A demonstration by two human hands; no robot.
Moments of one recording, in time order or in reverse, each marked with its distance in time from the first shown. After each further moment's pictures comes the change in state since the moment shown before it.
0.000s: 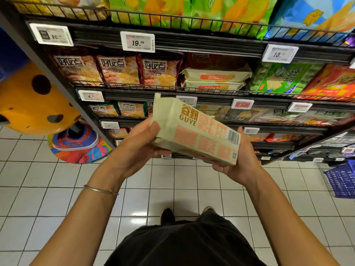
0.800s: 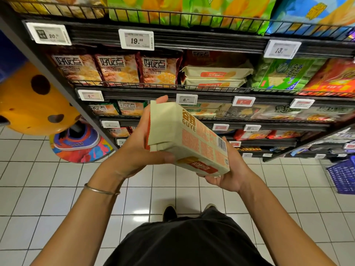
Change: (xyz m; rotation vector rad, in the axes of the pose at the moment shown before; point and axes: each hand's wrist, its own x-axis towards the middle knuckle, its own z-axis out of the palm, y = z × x) left_hand -0.003 0.003 0.002 0.173 -0.149 0.192; right_hand 0.000 0.026 0.006 0.041 -0.173 0.253
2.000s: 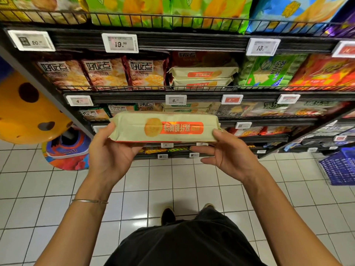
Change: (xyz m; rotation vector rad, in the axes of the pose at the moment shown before) left_hand -0.003 -0.029 -0.018 -0.613 0.540 -0.045; right_hand -0.030 -0.023 -0.005 -0.023 -0.361 -0.437
